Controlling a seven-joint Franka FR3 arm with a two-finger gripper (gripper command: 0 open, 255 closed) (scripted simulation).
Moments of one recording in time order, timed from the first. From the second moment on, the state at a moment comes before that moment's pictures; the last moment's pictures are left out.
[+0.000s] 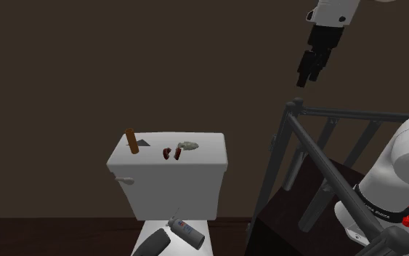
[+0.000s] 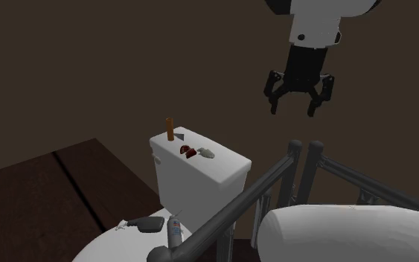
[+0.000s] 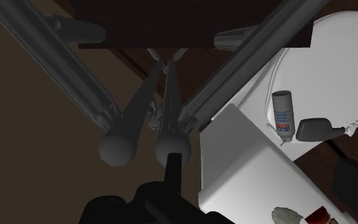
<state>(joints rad) 0.00 -0.82 -0.05 -2.45 0.02 1.66 0.00</state>
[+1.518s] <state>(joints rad) 0.16 -0.05 -0.01 -2.21 0.03 2.17 -0.30</state>
